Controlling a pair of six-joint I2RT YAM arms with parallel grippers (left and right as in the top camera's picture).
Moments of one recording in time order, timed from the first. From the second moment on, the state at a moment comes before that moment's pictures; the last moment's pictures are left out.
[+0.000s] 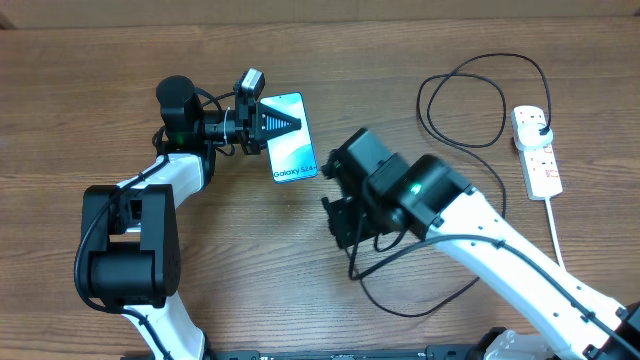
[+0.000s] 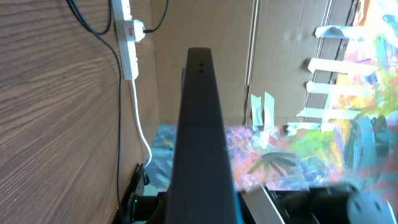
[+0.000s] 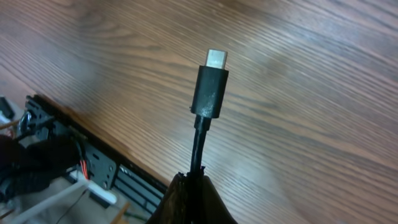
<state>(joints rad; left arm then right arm) -0.02 1.95 1.04 0.82 1.55 -1.46 0.77 1.51 1.40 -1.13 -0.26 0.39</state>
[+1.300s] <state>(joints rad) -0.06 1.95 1.04 0.82 1.51 -1.49 0.83 1.51 1.40 -0.99 -0.16 0.51</state>
